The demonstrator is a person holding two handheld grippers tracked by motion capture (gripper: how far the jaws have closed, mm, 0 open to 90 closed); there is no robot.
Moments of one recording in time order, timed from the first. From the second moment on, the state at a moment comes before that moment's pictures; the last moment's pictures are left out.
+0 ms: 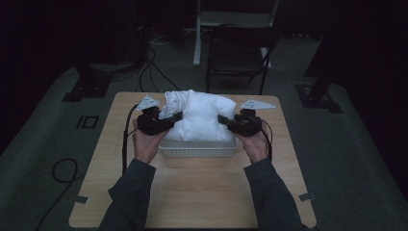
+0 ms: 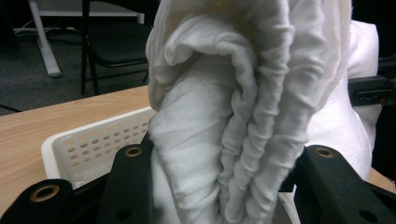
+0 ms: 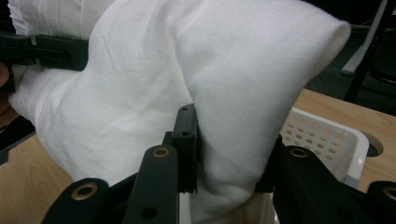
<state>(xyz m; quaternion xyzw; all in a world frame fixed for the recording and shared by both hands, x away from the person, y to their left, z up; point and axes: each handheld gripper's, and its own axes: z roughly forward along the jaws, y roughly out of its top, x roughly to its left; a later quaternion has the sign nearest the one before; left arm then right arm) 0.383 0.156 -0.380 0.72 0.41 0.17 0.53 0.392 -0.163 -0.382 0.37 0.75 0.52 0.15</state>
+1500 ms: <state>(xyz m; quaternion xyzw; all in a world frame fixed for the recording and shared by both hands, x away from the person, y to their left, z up) 0.416 0.161 -0.399 0.71 0.45 0.16 0.52 0.427 -0.150 -0.398 0.40 0.75 0.50 0.14</state>
